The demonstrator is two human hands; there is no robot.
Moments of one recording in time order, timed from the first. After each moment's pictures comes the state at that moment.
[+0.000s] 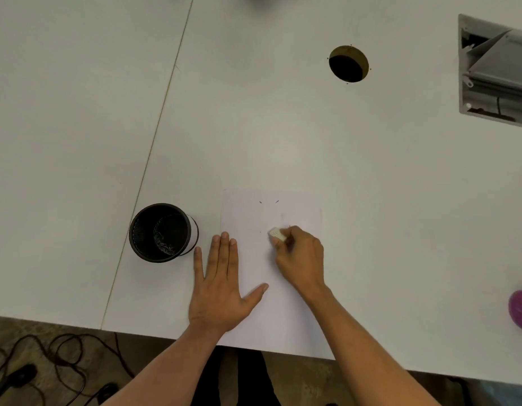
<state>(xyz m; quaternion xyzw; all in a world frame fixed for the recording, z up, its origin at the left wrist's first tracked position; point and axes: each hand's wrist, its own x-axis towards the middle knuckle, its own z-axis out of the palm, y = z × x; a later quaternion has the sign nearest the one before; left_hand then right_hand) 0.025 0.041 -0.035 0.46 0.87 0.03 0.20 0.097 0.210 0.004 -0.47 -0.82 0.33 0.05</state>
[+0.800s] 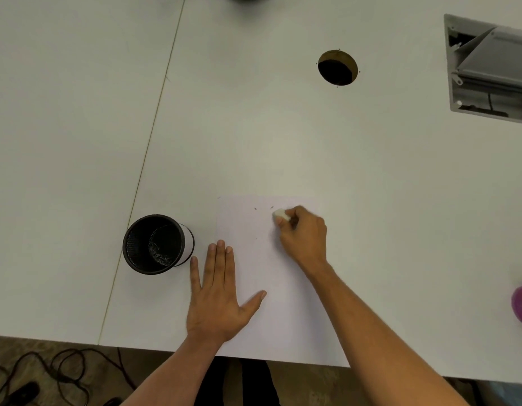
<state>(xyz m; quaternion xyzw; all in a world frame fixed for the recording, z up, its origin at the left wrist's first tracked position) 0.026 0.041 -0.037 0.46 0.87 0.03 0.19 0.075 0.249 0.004 -0.50 -0.79 0.34 0.07</state>
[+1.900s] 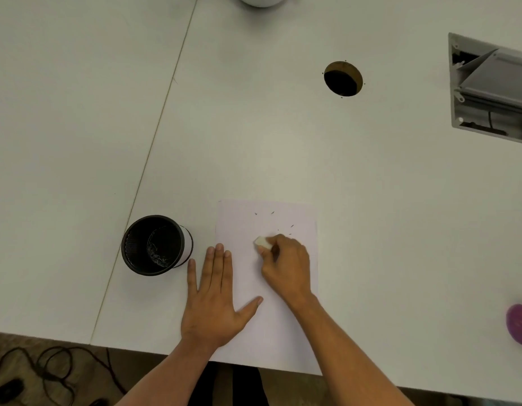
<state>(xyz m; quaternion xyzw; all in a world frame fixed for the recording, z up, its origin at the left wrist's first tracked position) 0.025 0.041 -0.037 0.46 0.87 0.03 0.19 0.084 0.205 -0.004 -0.42 -0.84 0.33 0.08</state>
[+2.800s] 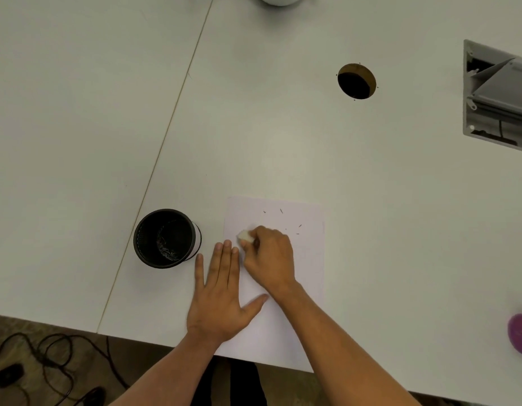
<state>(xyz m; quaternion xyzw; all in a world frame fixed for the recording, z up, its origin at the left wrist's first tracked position) 0.024 0.040 -0.039 0.46 0.87 0.05 0.18 0.046 0.189 -0.003 -0.35 -0.87 0.33 0.07</state>
